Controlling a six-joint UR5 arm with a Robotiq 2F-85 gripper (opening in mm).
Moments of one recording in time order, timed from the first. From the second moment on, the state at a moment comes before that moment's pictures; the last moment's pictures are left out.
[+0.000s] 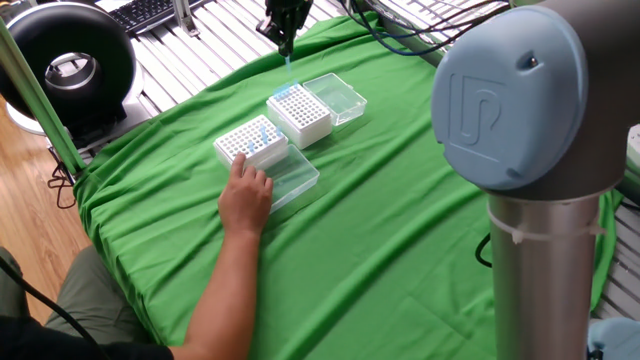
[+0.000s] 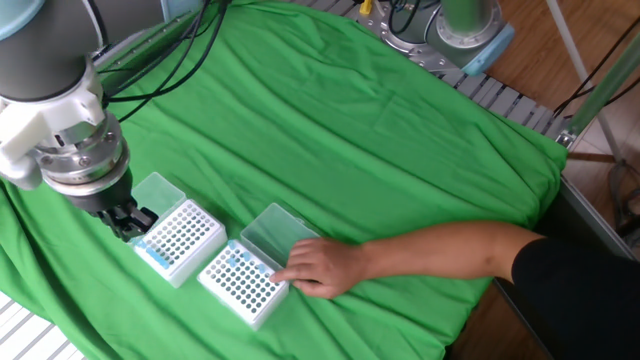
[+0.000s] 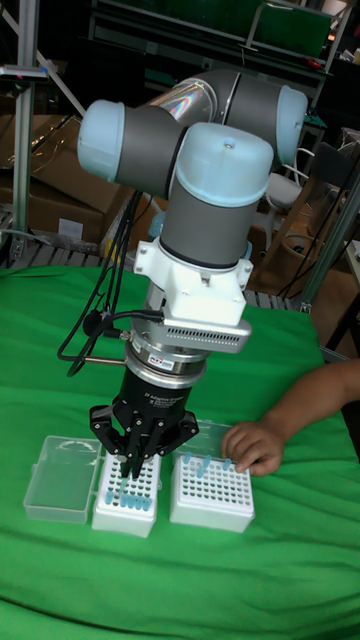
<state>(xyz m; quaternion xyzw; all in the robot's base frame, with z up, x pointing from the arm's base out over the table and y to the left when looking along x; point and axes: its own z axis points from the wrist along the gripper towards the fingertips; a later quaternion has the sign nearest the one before) 0.731 -0.032 0.141 -0.08 0.99 -0.01 0.05</state>
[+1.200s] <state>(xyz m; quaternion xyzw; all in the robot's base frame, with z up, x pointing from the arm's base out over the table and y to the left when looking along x) 0.723 -0.033 0.124 -0.09 0.99 -0.01 0.06</state>
